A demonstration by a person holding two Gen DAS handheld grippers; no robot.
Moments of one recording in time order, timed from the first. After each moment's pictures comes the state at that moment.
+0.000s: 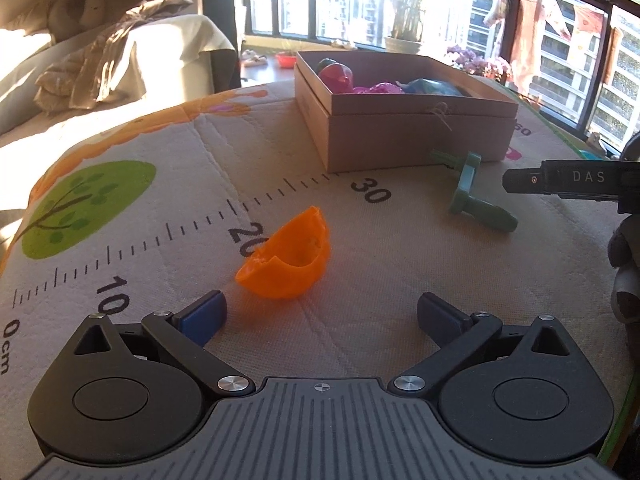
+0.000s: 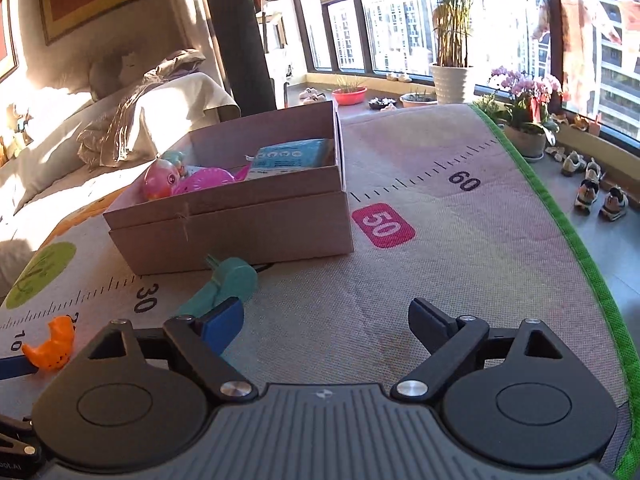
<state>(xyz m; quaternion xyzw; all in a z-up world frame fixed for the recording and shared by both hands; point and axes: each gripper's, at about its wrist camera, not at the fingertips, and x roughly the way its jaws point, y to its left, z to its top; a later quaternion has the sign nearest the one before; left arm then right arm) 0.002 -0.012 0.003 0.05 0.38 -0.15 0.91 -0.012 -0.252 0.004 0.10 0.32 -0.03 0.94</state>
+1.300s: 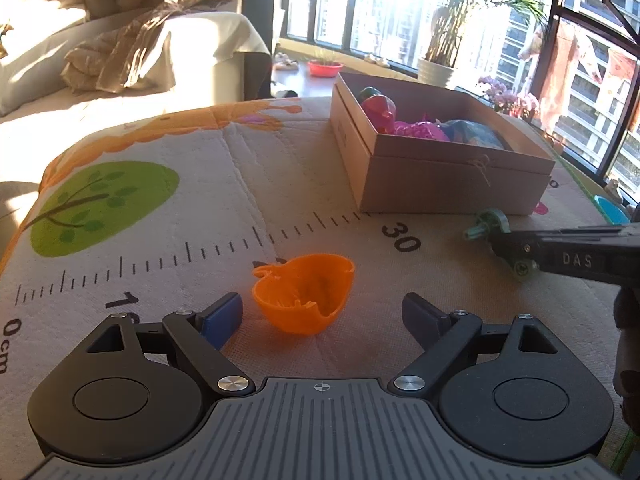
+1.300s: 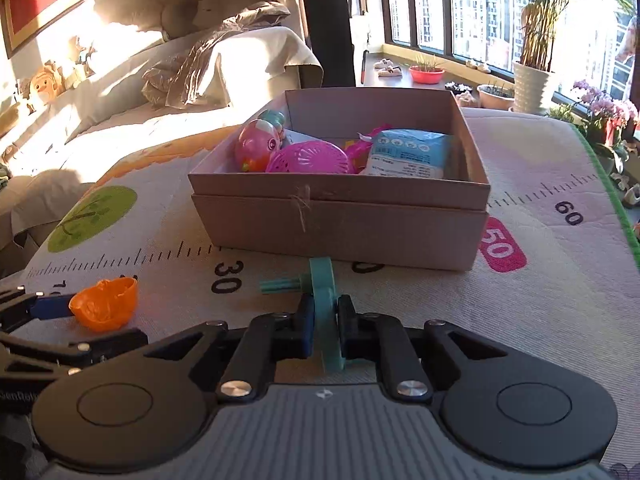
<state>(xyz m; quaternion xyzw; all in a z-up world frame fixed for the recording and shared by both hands) 0.023 -0.006 0.013 -0.01 0.37 -0.11 0.92 0.011 -0.203 0.017 0.03 0.37 0.08 0.93</state>
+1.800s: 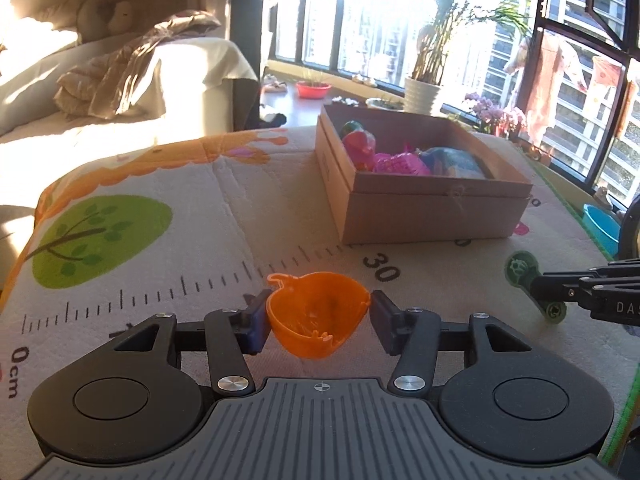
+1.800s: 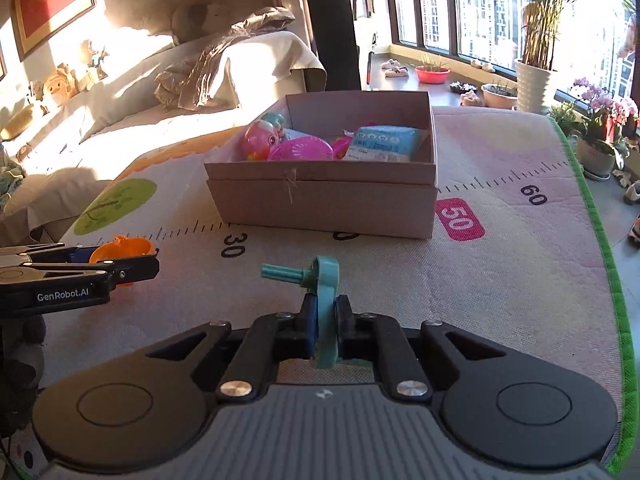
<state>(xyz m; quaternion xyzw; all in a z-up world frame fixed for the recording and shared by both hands) 0.015 -0.014 0.038 0.00 0.33 -0.13 0.94 -0.033 -0.234 0.040 0.04 0.36 0.10 0.93</state>
